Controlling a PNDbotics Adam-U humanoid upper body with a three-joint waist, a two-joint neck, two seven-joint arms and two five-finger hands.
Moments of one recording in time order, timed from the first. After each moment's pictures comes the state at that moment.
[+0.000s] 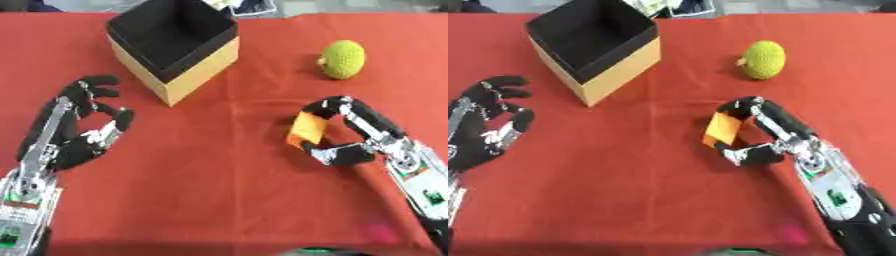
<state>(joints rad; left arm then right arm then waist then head) -0.22 0.22 -0.07 -1.82 -0.18 -0.05 -0.18 -0.35 -0.43 0.20 -1.57 0.52 -0.26 0.18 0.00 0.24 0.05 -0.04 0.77</state>
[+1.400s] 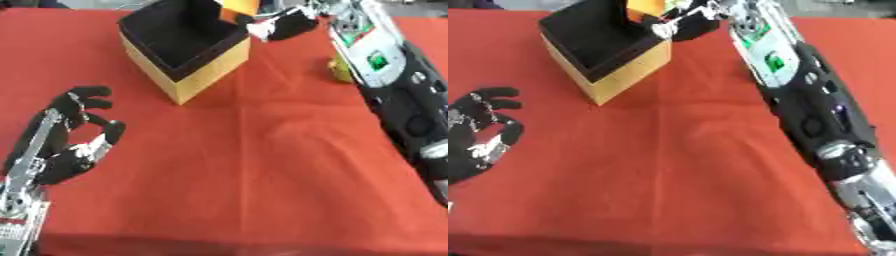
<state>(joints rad) -0.25 0.21 -0.13 -1.82 -0.18 -0.06 -0.23 -1.06 -0.30 0.23 -1.23 0.61 -0.19 0.28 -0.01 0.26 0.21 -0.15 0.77</state>
